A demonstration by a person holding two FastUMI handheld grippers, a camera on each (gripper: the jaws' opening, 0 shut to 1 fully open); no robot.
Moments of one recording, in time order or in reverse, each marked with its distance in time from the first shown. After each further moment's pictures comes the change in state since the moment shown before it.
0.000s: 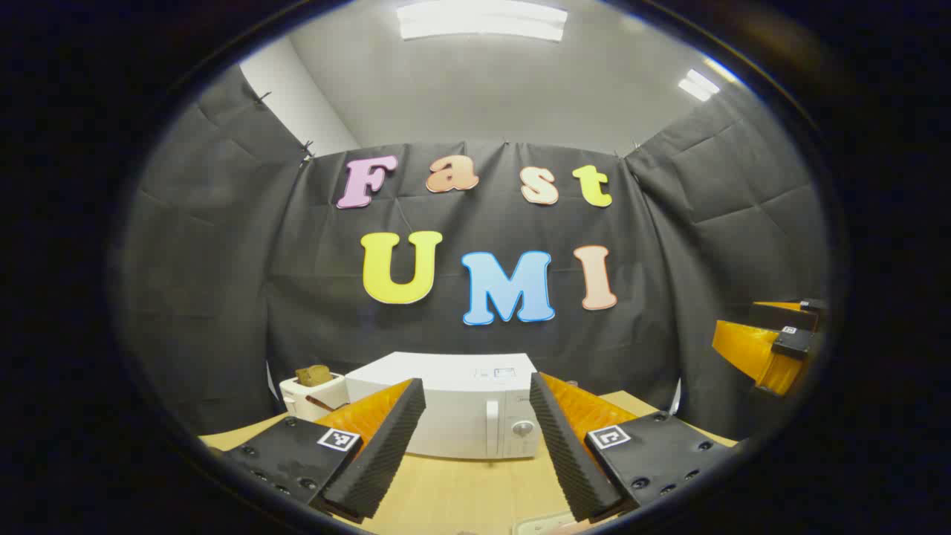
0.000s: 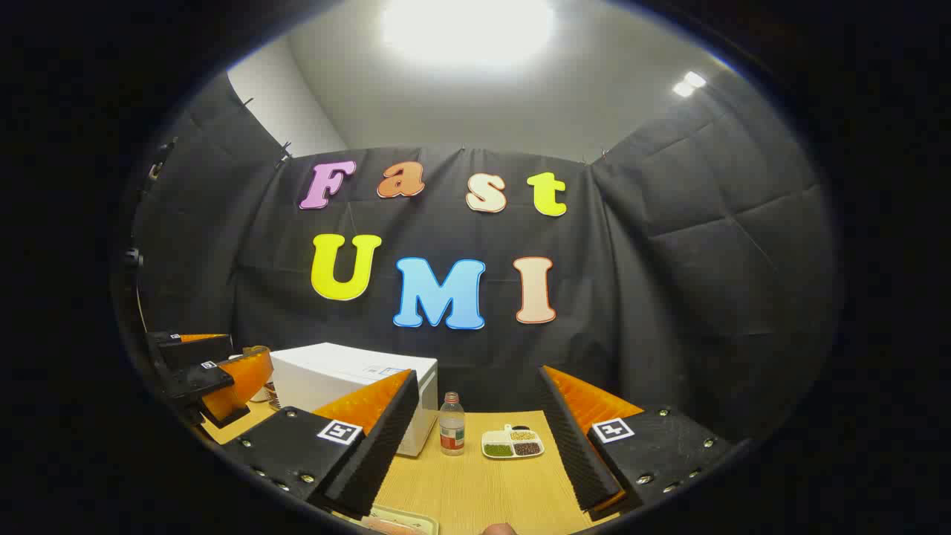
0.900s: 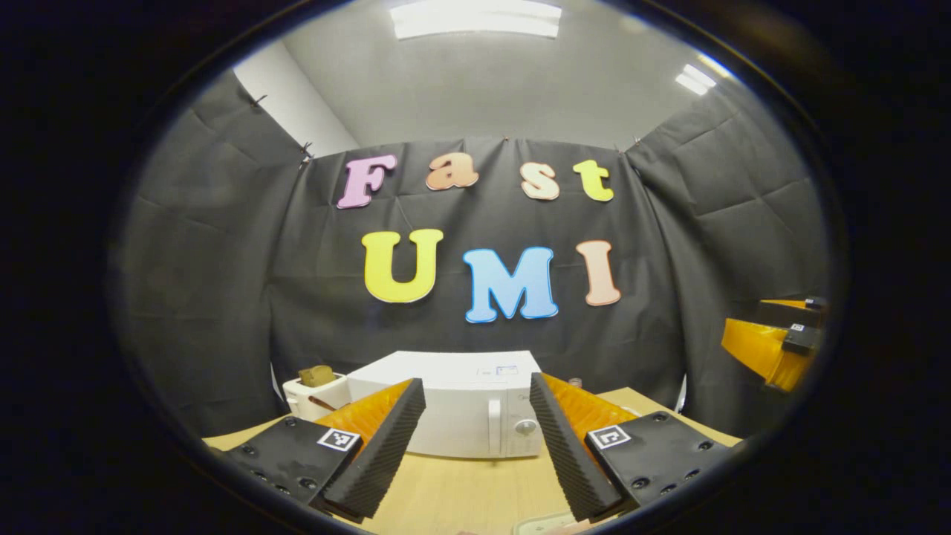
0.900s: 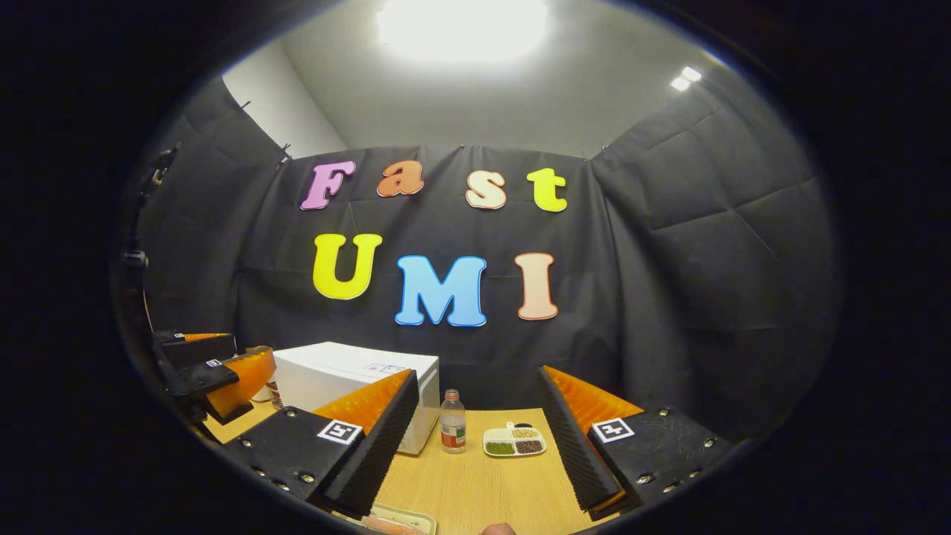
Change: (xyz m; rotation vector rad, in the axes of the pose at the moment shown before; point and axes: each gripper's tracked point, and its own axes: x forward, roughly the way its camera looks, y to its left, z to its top) left arm 0.009 -0.003 0.001 0.022 0.010 0.012; right arm 0.000 -0.009 -0.003 0.015 0.001 0.011
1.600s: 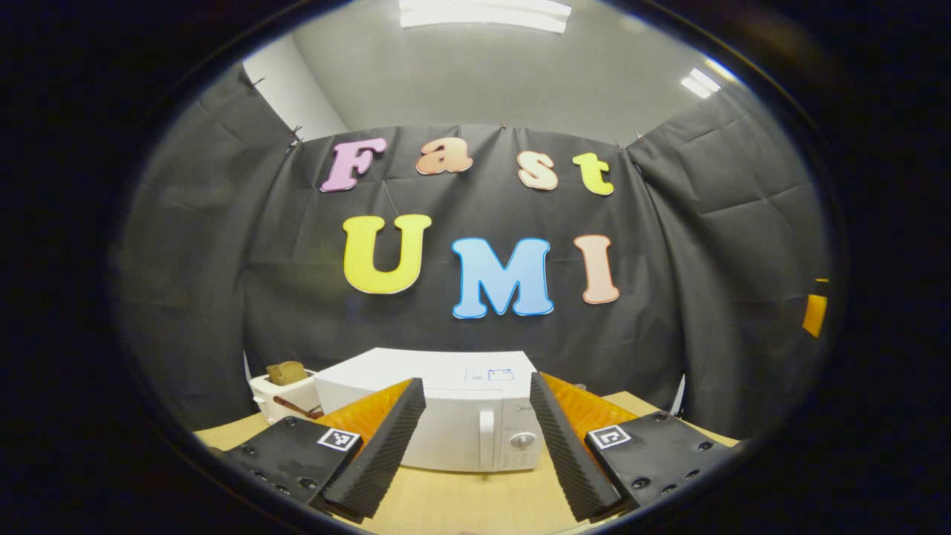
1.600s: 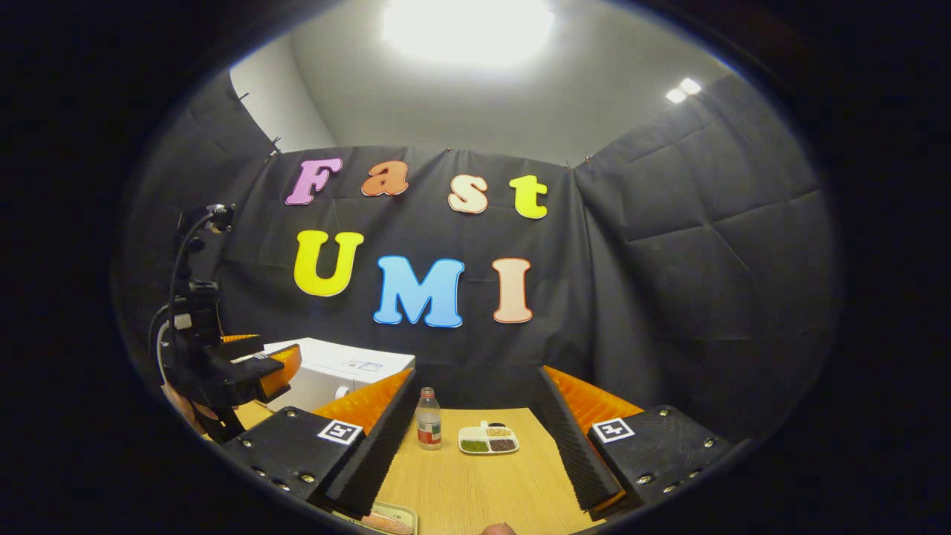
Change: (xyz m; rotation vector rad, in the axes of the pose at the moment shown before) left arm 0.092 -0.005 -0.034 -0.043 0.026 -0.060; right arm -0.027 -0.022 0.009 -0.046 -0.001 -0.108
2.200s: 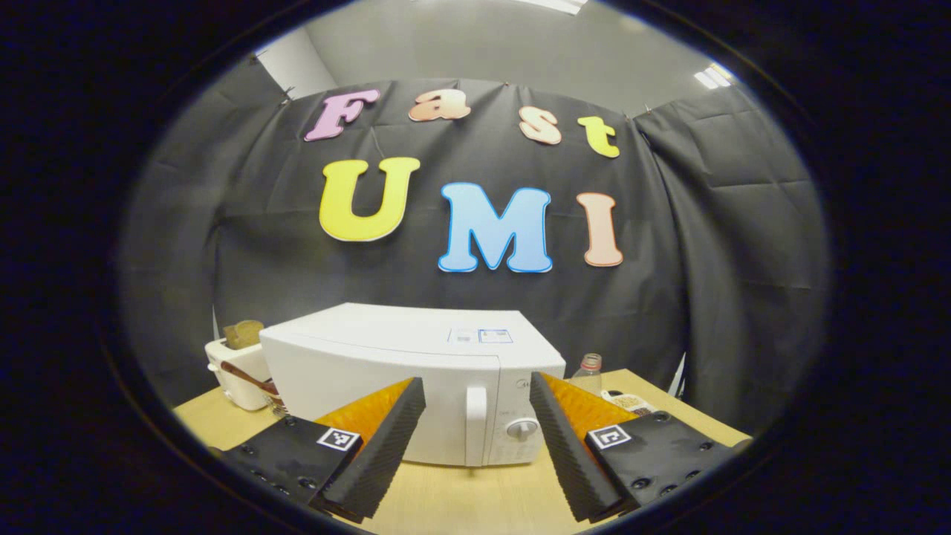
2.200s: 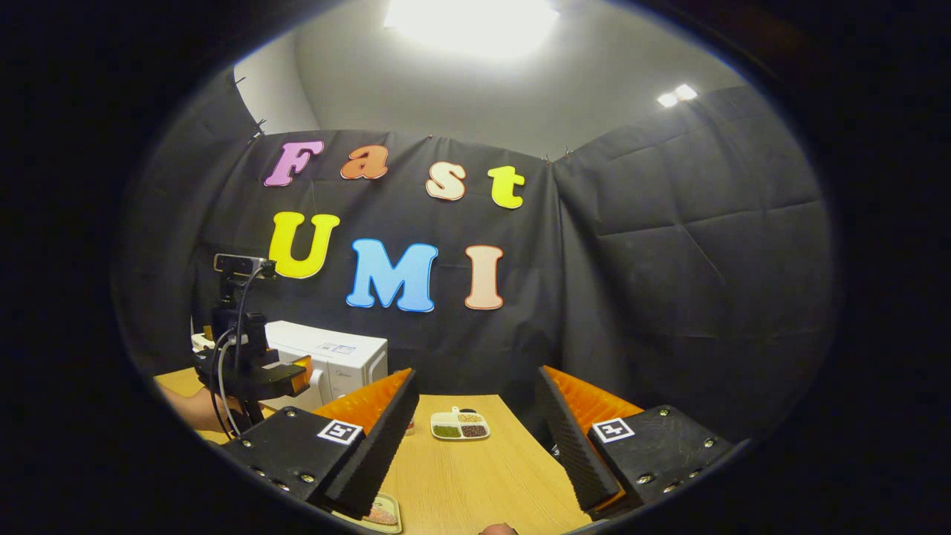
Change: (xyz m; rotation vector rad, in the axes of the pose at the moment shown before) left arm 0.097 -0.008 -0.101 -0.044 0.154 -0.045; right arm -0.019 -0.019 -0.011 -0.042 0.059 -0.120
